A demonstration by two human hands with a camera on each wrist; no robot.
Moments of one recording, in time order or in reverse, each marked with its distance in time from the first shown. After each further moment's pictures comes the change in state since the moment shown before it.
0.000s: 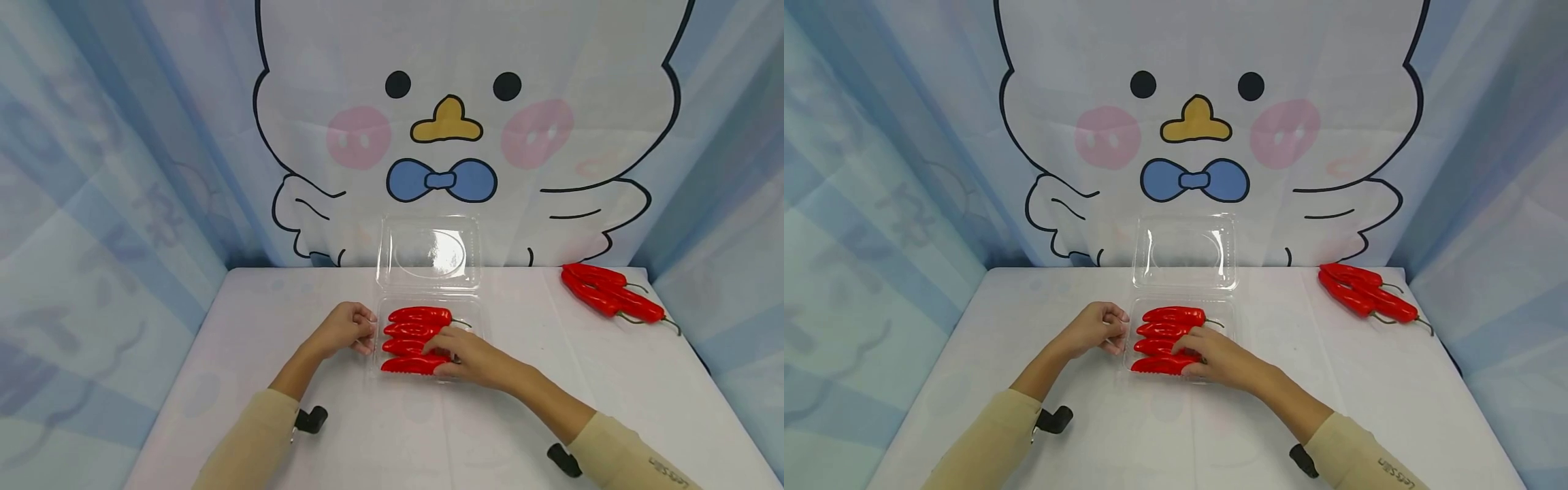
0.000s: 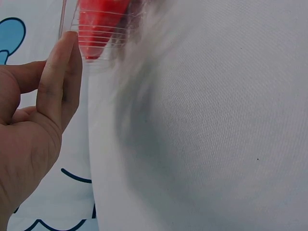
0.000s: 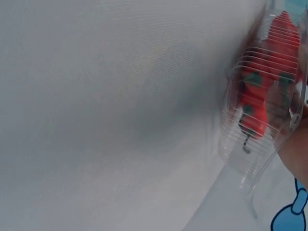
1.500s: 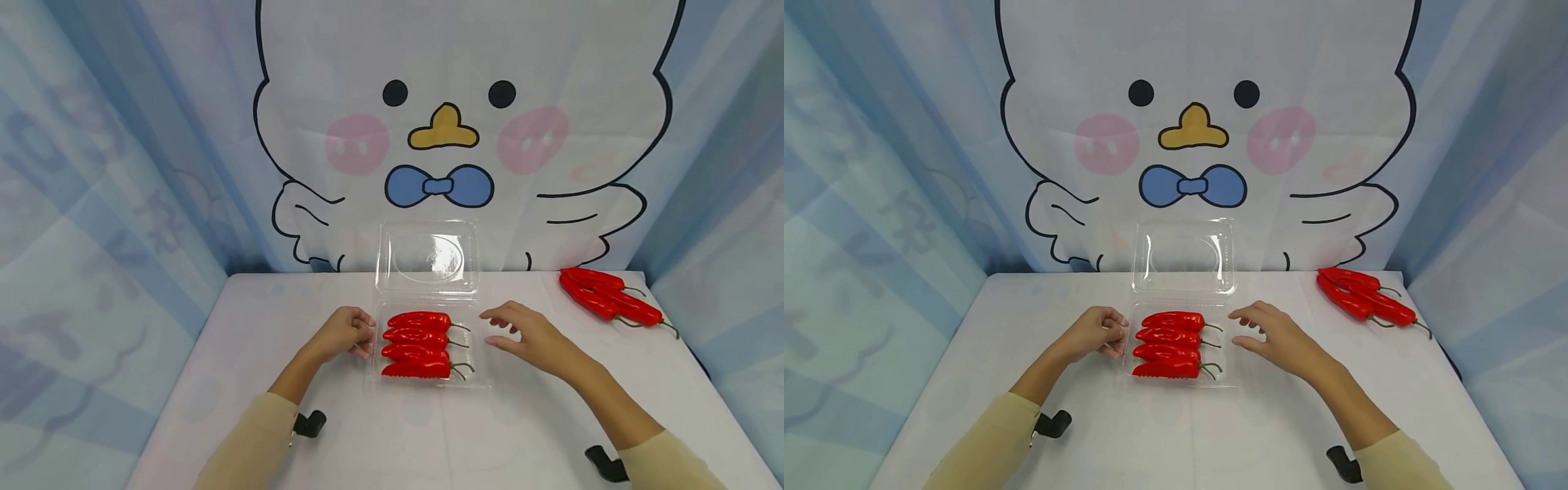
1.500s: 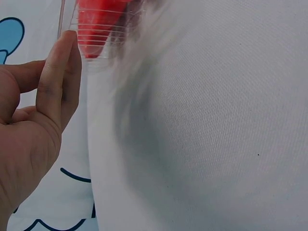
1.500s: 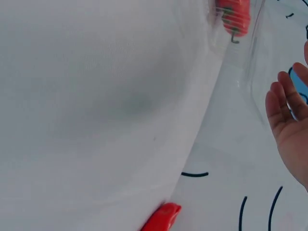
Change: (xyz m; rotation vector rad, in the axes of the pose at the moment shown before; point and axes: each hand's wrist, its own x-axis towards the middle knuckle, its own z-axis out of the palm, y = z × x) left_hand 0.000 -0.002 0.001 0.031 0.034 -0.005; right_hand -0.054 0.031 -0.064 -0.142 0.274 0.173
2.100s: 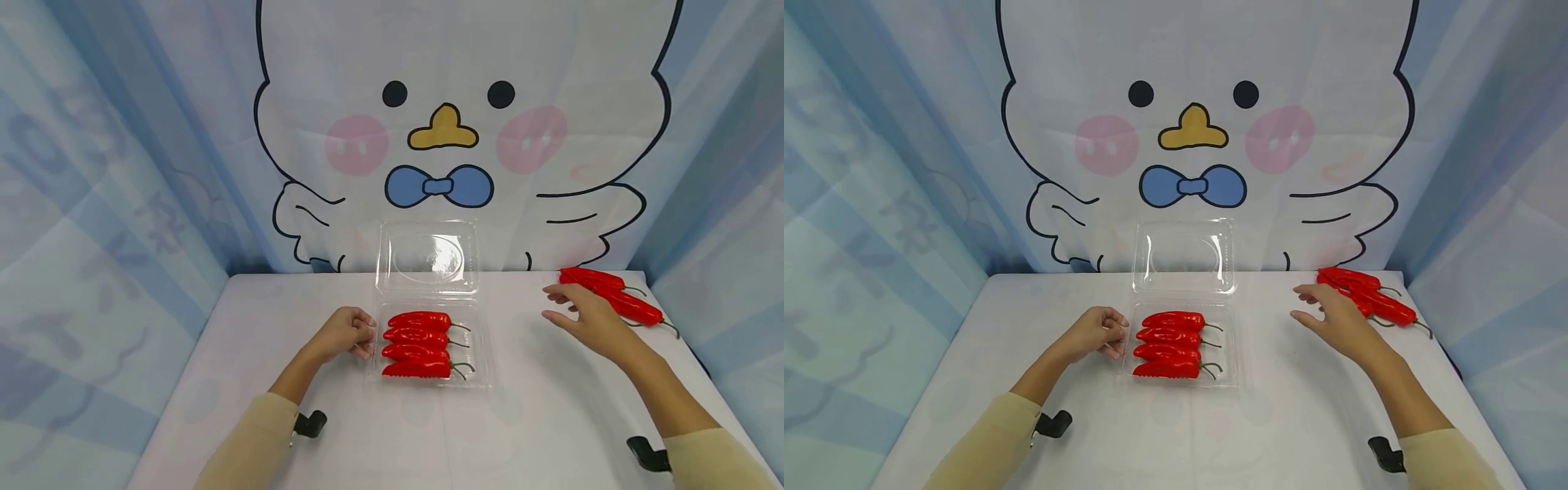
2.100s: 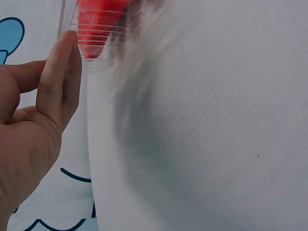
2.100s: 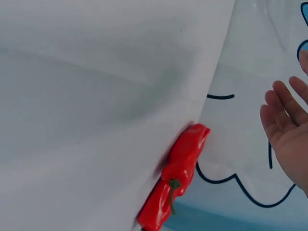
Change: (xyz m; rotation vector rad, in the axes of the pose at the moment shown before) left_hand -0.002 0.001 0.000 0.005 0.002 -0.012; right_hand -0.025 0.063 -0.054 -0.068 0.139 0.176
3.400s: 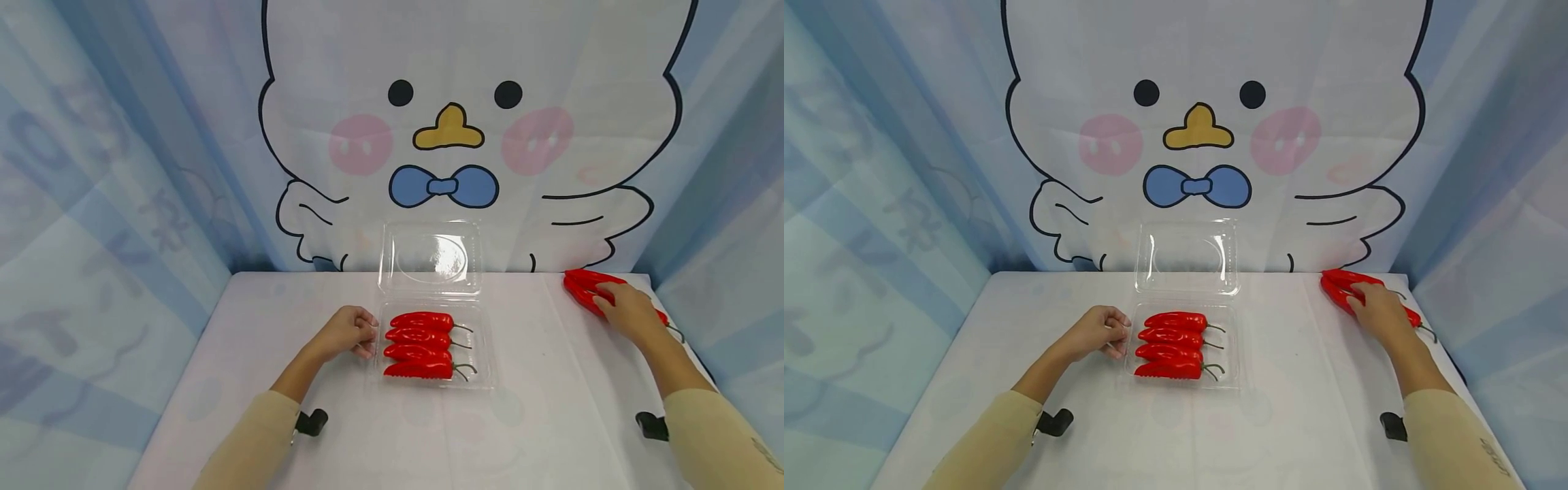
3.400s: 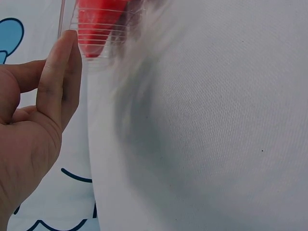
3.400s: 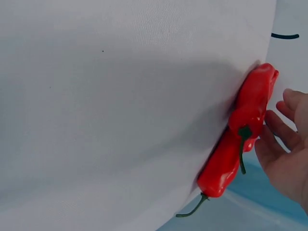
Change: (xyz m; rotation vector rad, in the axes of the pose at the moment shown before) left_hand 0.003 -0.001 -0.003 -0.010 -0.028 0.013; right_hand 0.027 0.097 -0.011 -0.105 -0.133 0.373
